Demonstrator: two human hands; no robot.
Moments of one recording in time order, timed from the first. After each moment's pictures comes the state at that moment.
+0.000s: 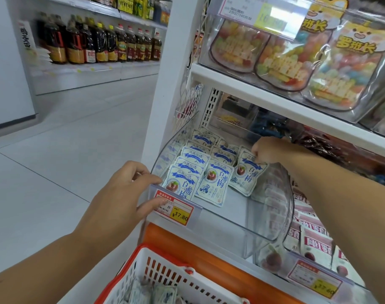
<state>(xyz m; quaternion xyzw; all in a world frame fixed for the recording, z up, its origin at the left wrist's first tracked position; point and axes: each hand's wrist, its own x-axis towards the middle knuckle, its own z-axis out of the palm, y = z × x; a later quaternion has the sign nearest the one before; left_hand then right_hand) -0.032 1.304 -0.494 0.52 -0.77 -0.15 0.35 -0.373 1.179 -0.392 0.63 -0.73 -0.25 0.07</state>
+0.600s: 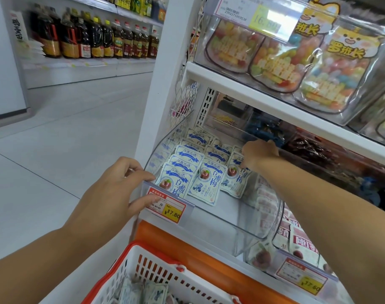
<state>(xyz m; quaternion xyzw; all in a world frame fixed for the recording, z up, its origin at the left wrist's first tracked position) -0.031 1.302 -0.496 0.52 -0.77 -0.14 0.35 -0.343 1.203 -0.409 0.61 -0.74 -0.20 0.19</state>
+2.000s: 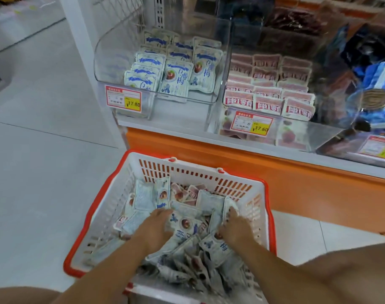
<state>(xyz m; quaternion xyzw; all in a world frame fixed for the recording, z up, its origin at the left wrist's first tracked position) -0.095 1.483 -0.712 0.50 -0.78 -0.38 -0.08 -0.337 1.558 -0.730 0.40 -0.87 -0.04 -0.30</state>
